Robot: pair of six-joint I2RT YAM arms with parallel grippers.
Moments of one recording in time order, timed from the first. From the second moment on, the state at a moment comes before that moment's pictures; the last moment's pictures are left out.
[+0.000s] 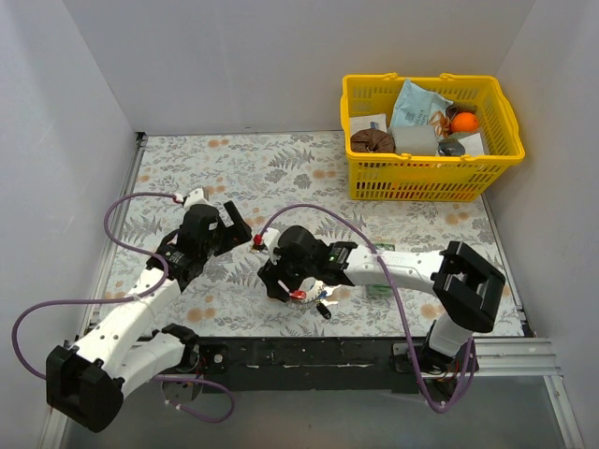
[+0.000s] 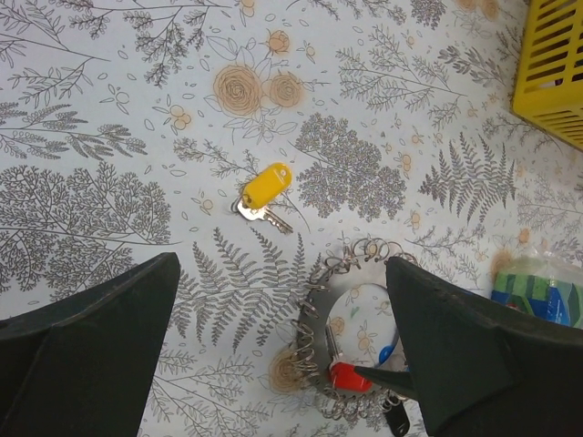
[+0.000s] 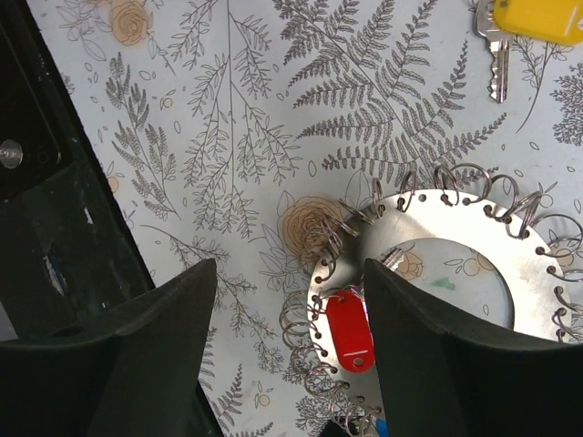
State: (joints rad) left arm -0.44 0.94 0.72 -0.42 -0.21 -0.73; right arm 1.13 1.66 1.05 -0.17 -0.17 0.13
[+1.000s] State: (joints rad) left arm -0.44 1.08 0.69 -0.39 0.02 -0.72; right arm 0.69 1.29 0.74 -0.19 -0.27 0.24
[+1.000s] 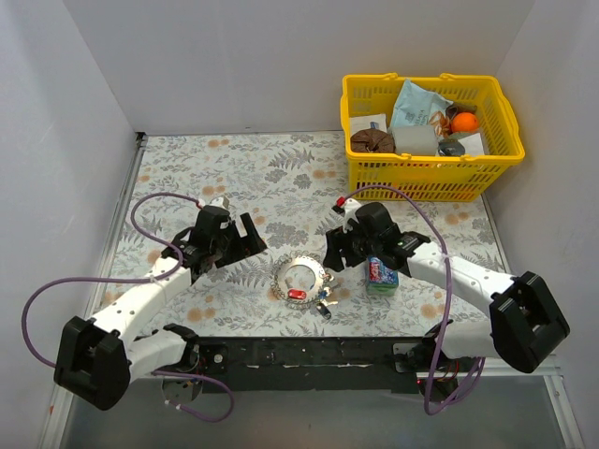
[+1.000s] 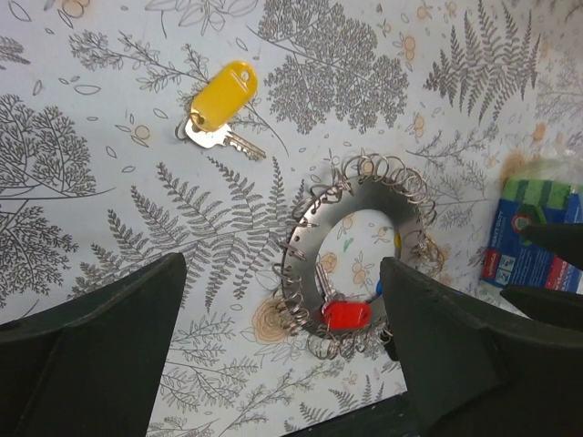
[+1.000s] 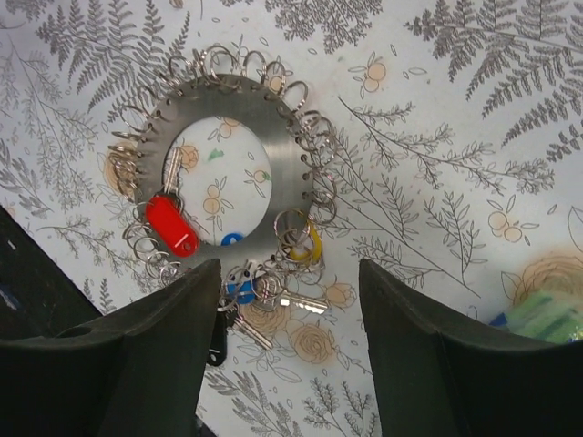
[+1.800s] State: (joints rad) left arm -0.52 1.27 0.68 -0.21 0.23 -0.74; right arm 0.89 1.40 0.78 -0.33 -0.24 0.29
